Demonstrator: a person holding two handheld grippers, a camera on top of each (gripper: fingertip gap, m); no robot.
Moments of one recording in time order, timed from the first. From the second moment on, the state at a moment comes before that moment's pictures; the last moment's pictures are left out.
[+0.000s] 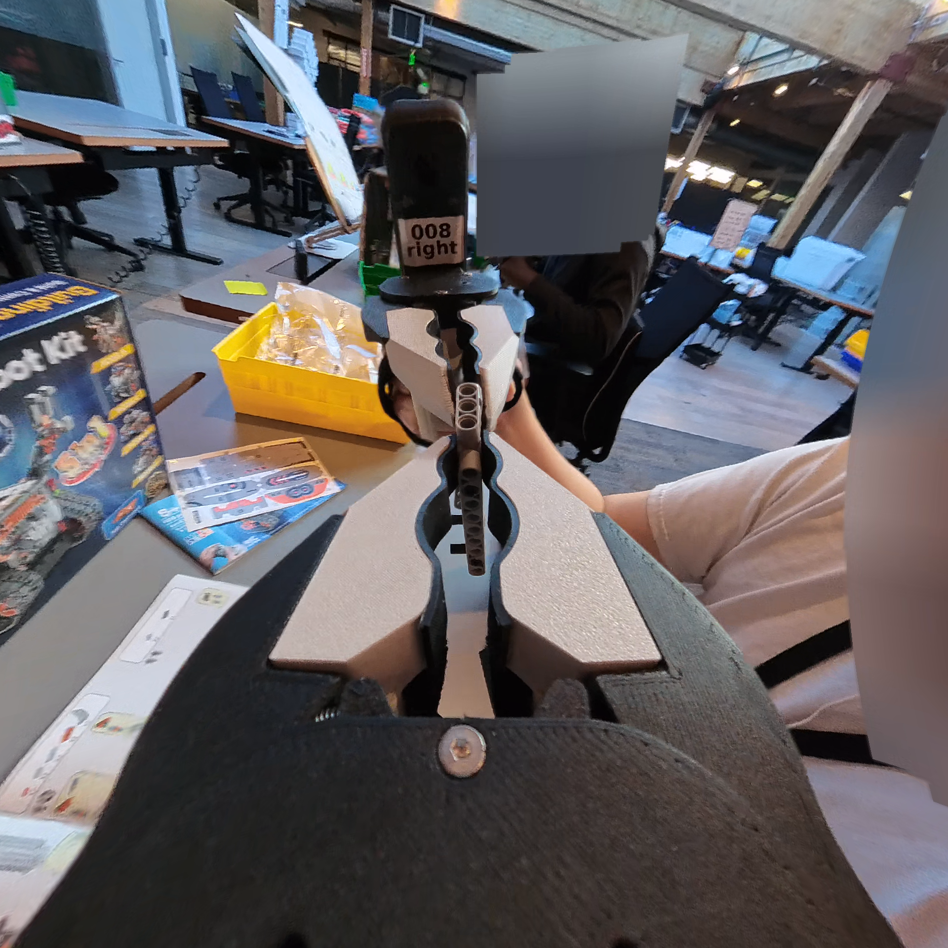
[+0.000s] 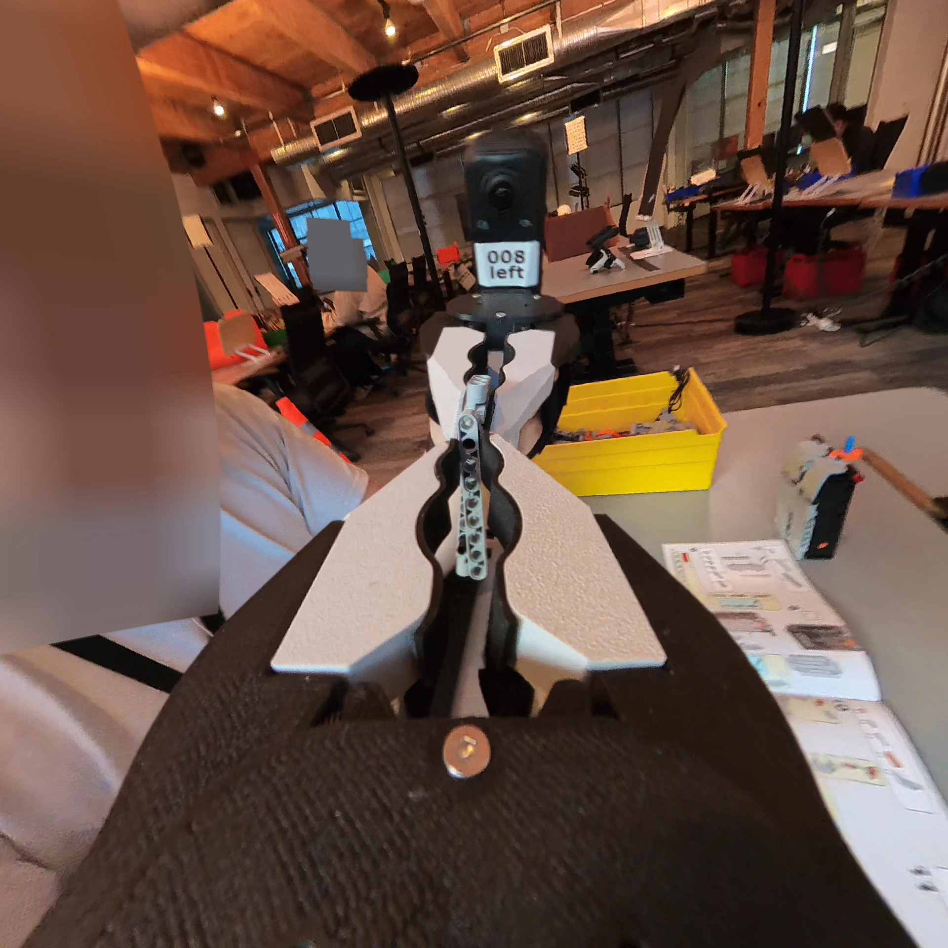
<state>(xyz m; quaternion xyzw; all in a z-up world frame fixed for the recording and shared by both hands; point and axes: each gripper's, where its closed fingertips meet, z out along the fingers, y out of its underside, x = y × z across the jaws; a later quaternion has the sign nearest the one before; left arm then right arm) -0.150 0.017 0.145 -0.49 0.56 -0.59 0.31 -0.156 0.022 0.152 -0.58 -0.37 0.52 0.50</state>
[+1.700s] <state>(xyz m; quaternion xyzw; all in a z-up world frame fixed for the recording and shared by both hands) -0.154 0.045 0.184 -0.42 0.46 -0.67 0.40 -0.154 0.046 0.166 -0.55 -0.33 0.50 0.58</state>
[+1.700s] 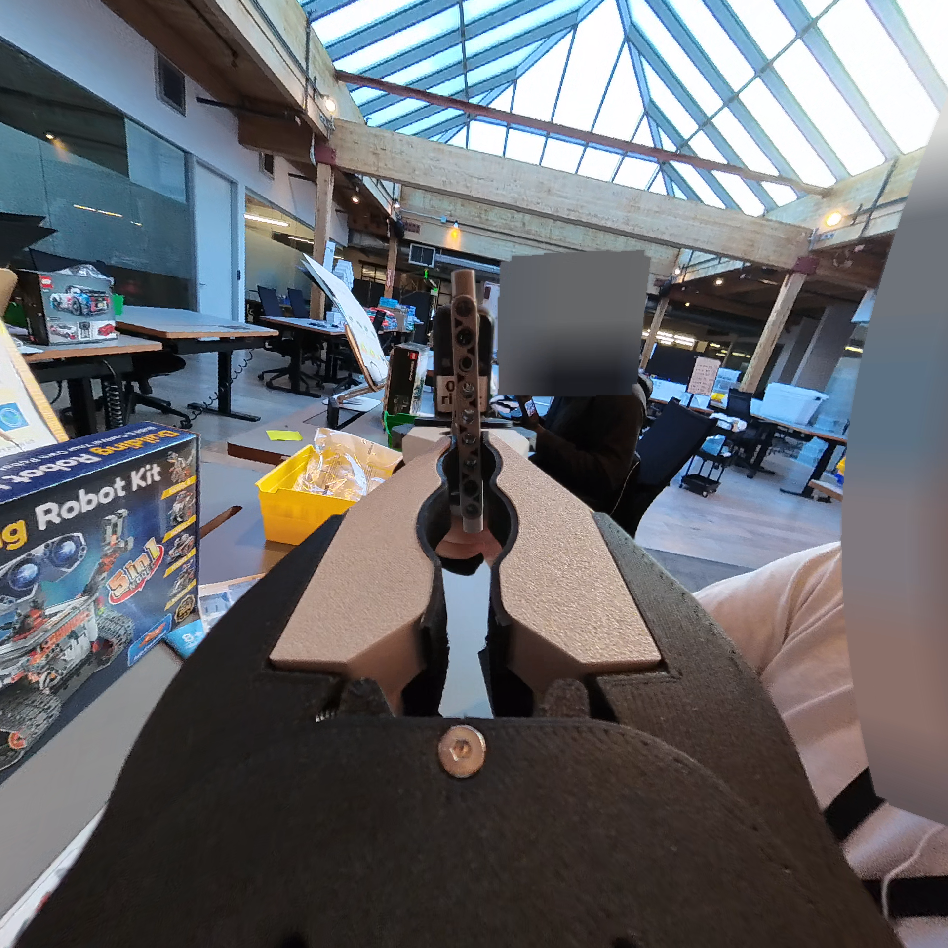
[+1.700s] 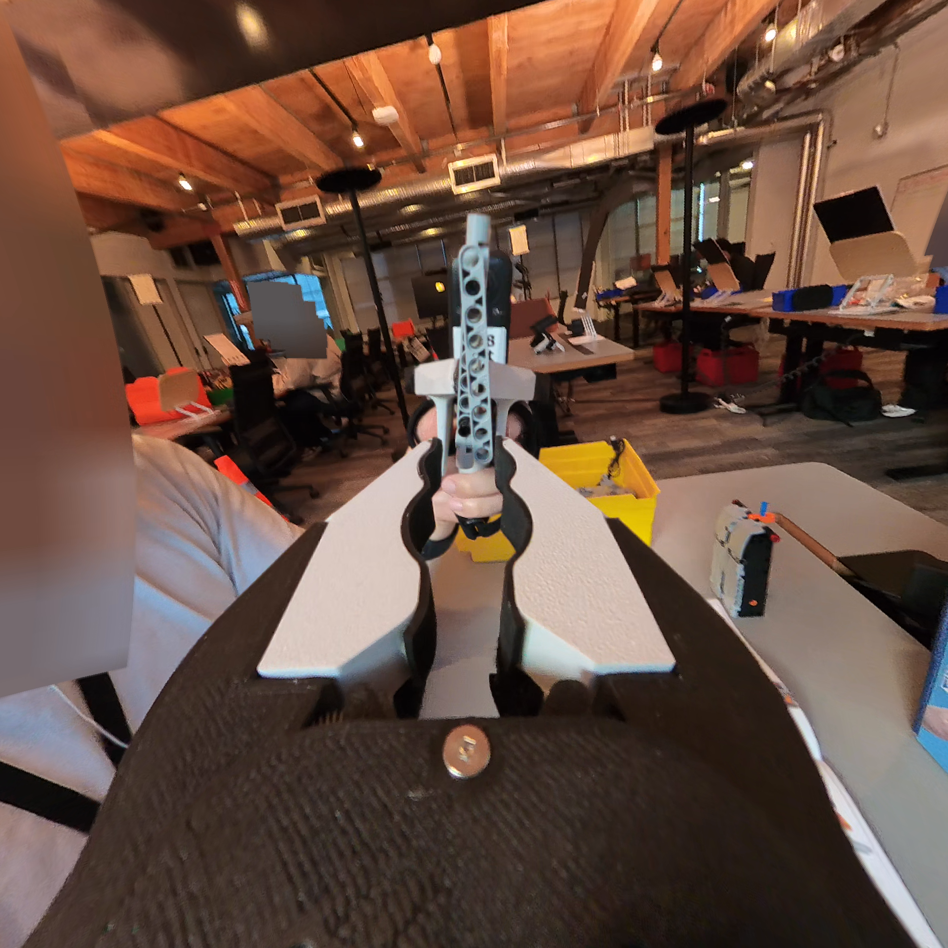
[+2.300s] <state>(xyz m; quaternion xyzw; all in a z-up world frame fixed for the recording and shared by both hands) -0.156 0.037 0.188 -0.40 0.45 -0.73 0.34 -0.153 0.038 0.171 -0.51 -0.33 0.56 0.56</state>
